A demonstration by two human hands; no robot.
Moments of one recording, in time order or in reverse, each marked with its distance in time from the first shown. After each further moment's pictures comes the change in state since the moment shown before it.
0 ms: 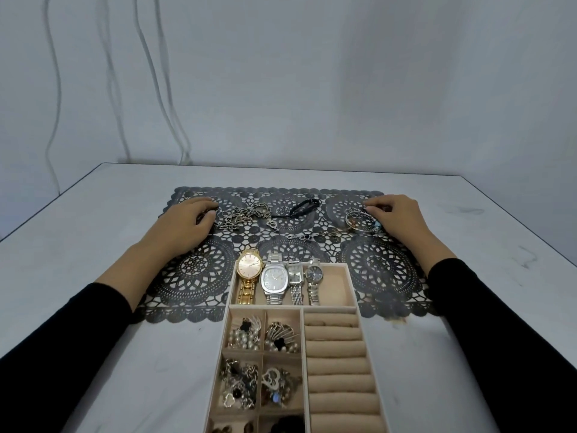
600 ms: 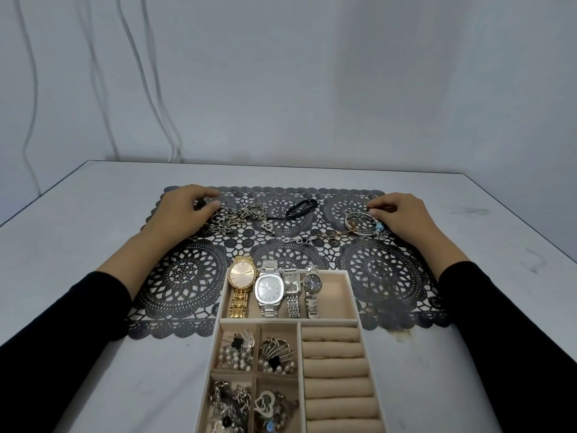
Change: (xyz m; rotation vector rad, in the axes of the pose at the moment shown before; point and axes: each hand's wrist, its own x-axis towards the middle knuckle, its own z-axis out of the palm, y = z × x) left_hand 0.027 0.009 0.004 -0.172 0.151 0.010; right_hand 0.011 0.011 -0.004 0.001 -0.050 -0.006
